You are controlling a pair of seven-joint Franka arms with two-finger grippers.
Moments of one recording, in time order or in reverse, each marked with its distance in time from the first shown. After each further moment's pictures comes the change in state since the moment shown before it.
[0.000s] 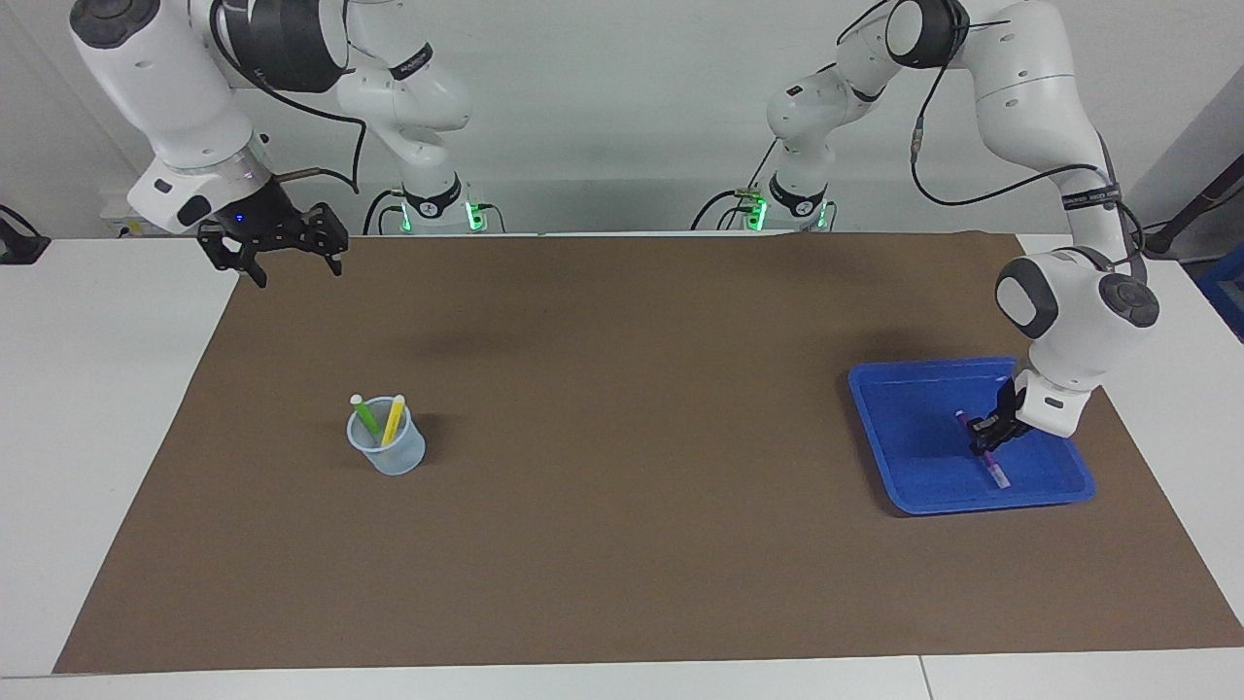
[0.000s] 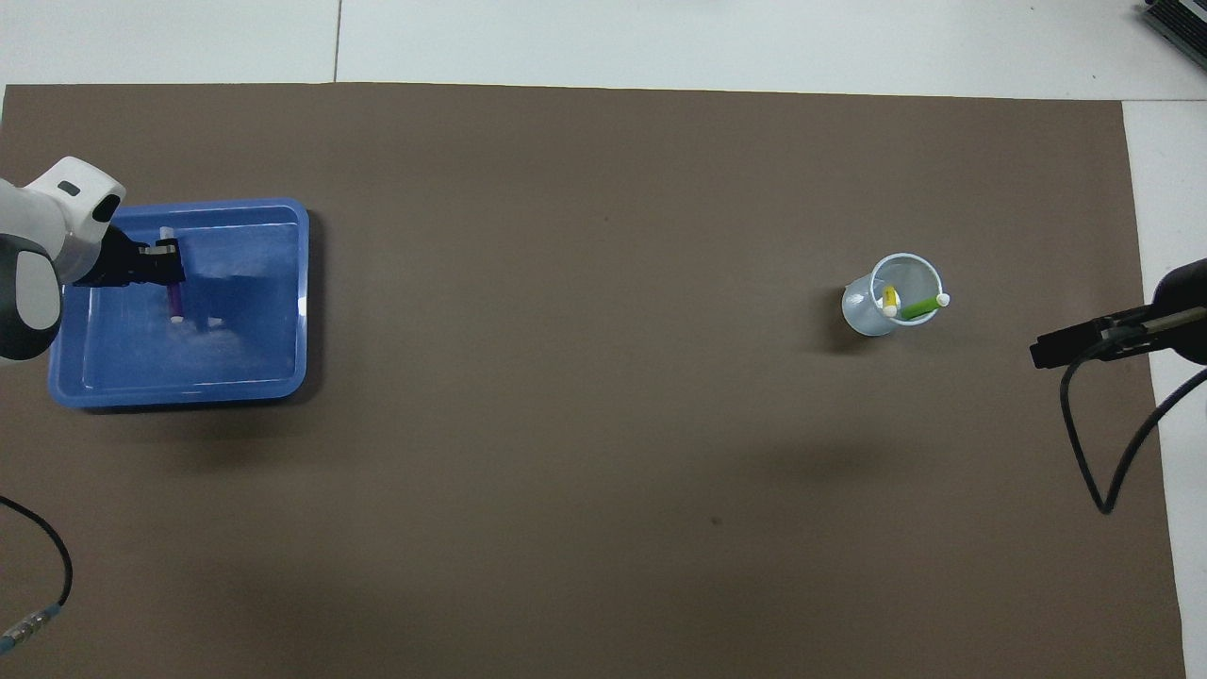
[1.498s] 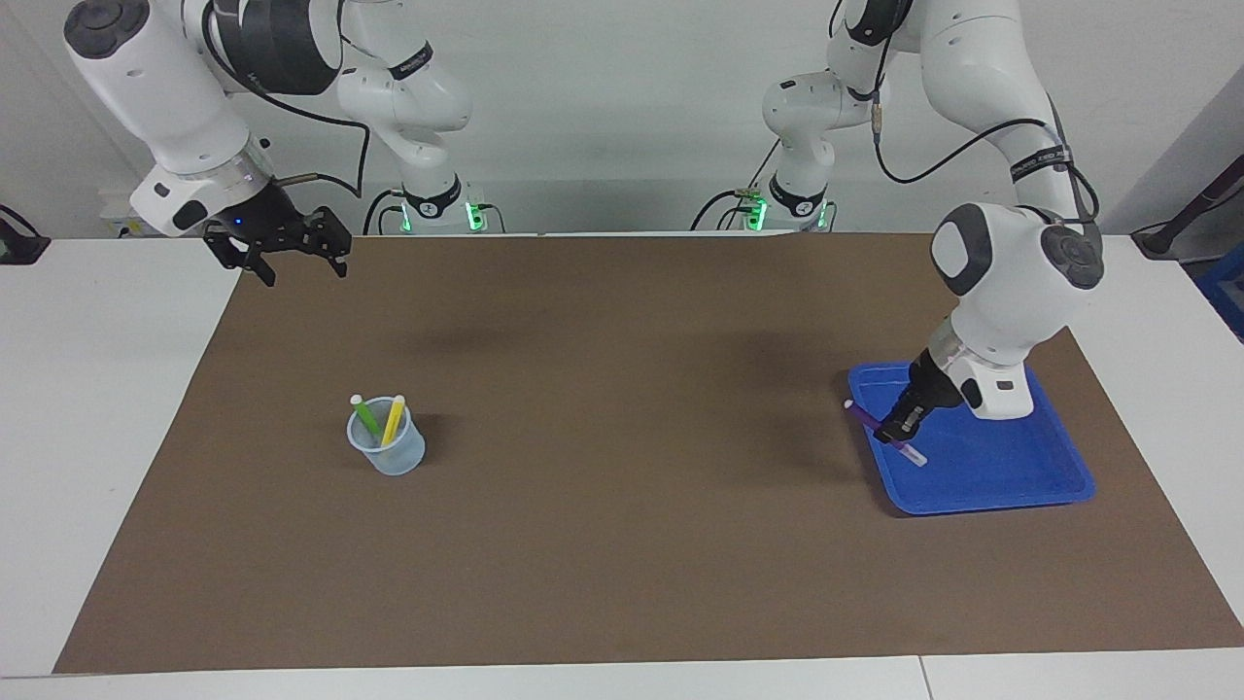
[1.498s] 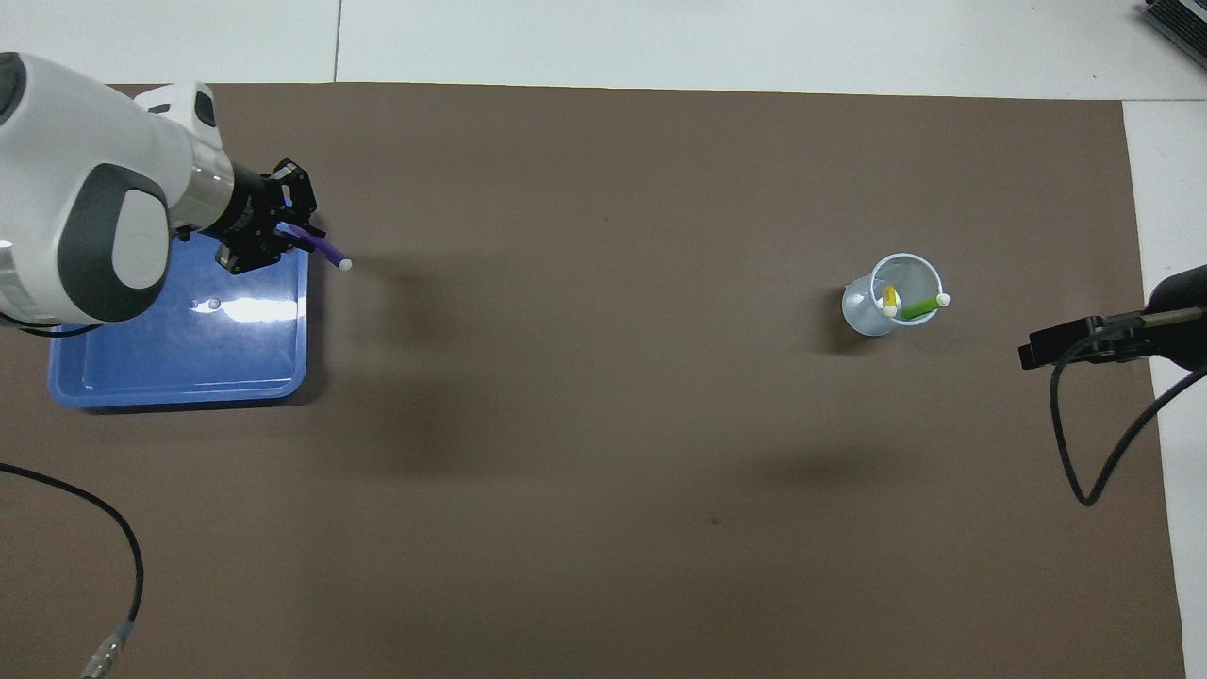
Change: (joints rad) left arm -0.298 -0.099 -0.028 0.123 -0.181 -0.218 -0.950; right arm -0.016 -0.008 -0.001 -0.025 0.078 0.001 0.098
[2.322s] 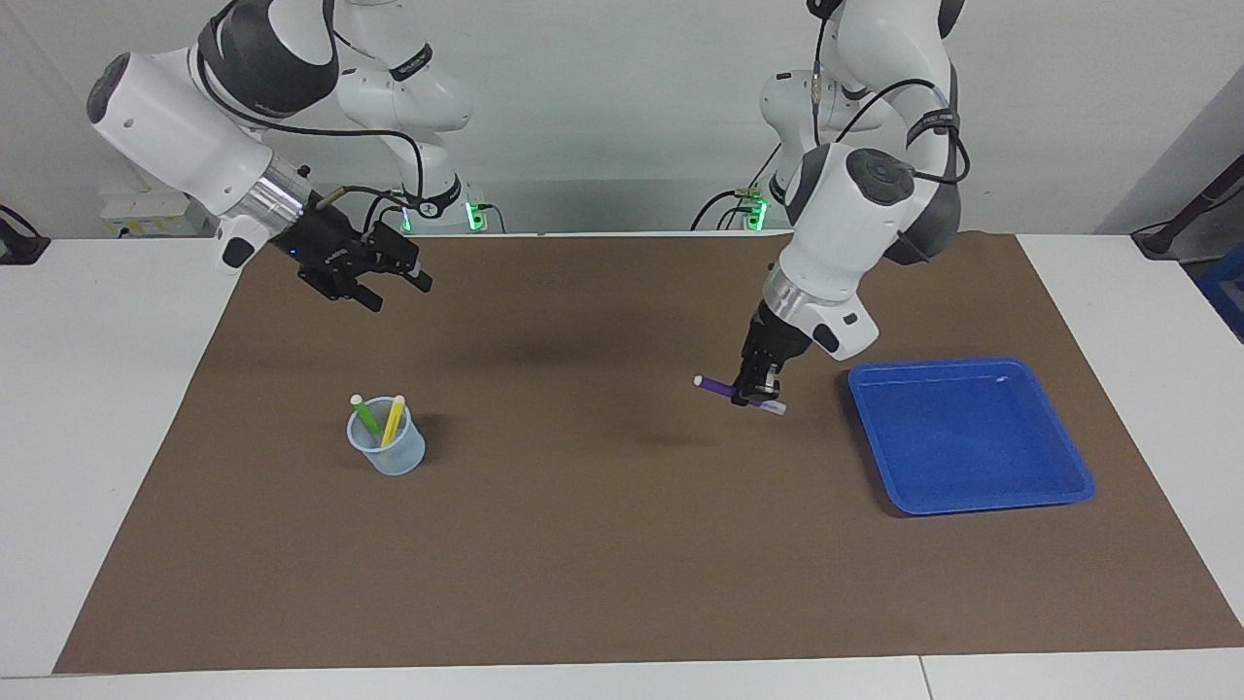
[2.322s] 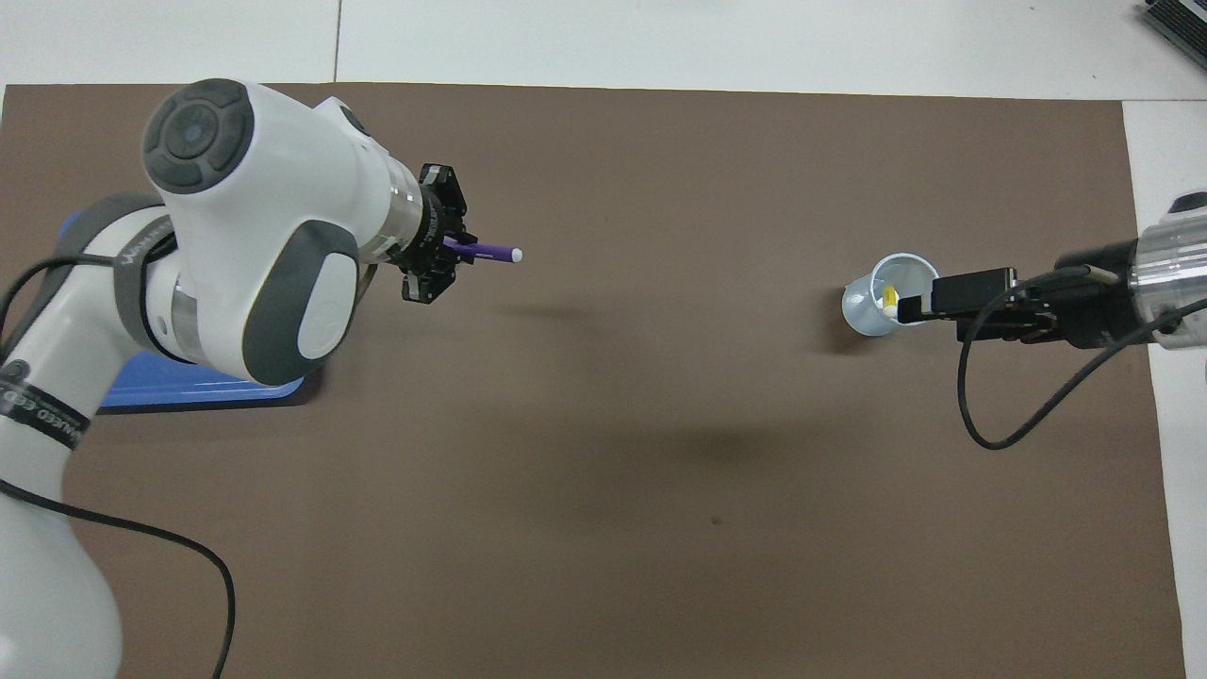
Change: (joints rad) left arm -0.303 -0.071 -0.005 0.004 -0.023 0.090 -0.784; right arm 0.050 0.026 0.006 -0.087 0.549 0.180 0.068
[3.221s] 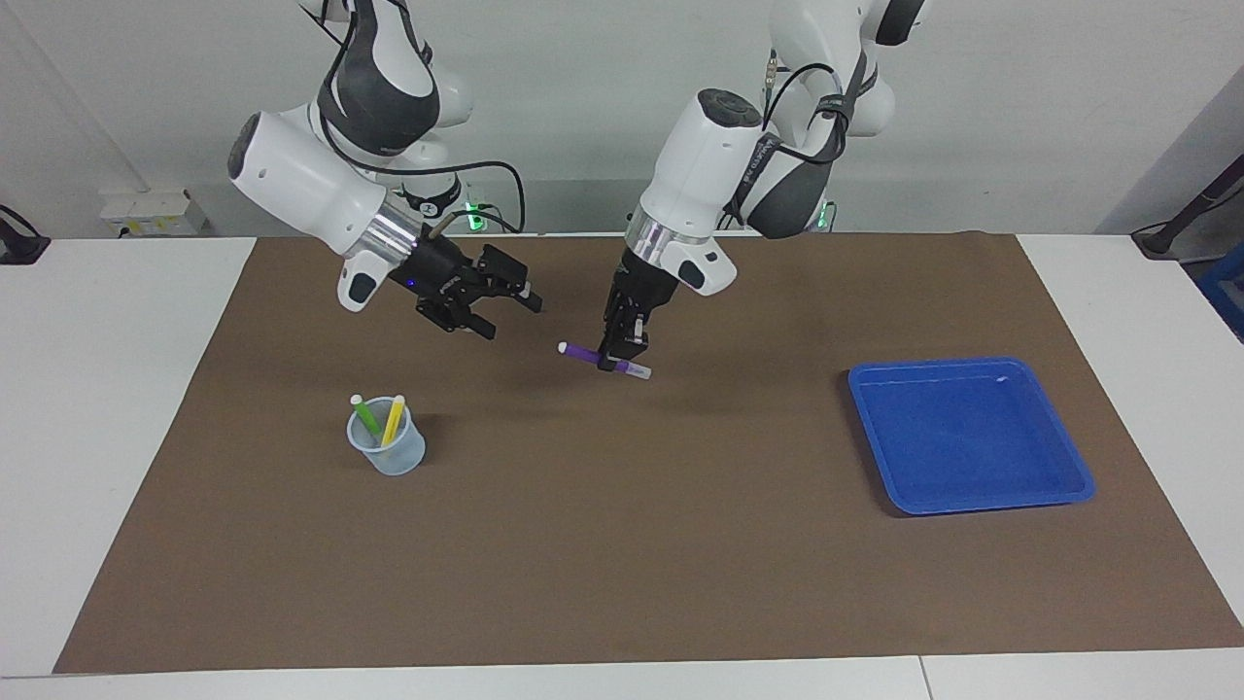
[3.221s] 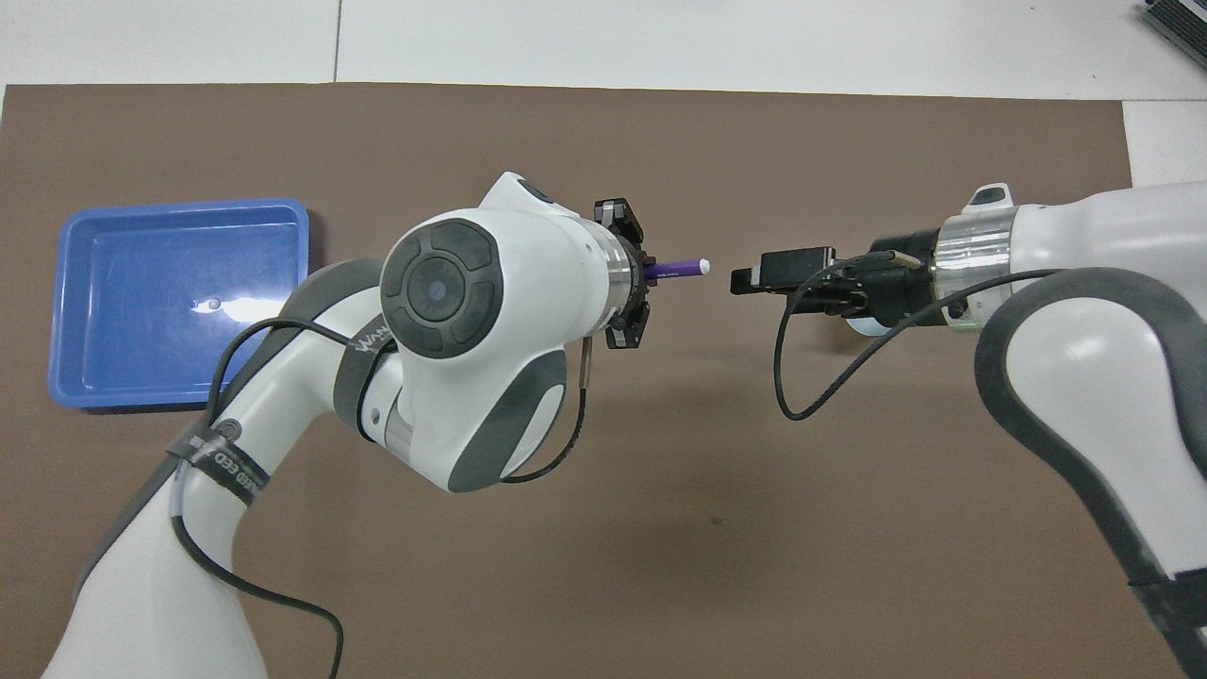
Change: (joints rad) left arm -0.231 0.002 0.001 -0.001 0.000 0.238 -0.364; right arm 0.197 0.097 0.007 -0.042 0.172 0.260 -0.005
